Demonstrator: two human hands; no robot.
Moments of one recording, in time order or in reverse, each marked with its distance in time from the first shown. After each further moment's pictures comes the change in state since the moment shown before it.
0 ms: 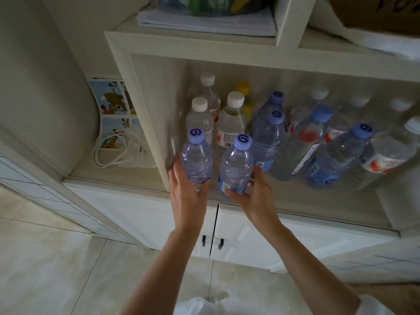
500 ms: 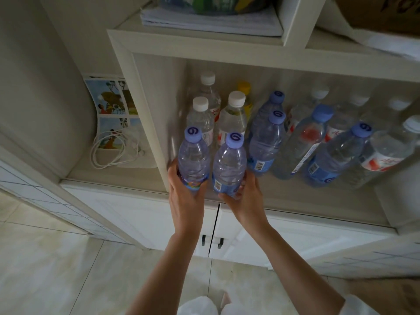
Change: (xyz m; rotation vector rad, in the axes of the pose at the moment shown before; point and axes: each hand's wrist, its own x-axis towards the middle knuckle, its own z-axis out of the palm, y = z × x) left_hand -0.001 -0.010 -0.002 -0.119 0.015 -0.057; right_hand -0.005 0.003 0.028 -0.038 0.042 0.062
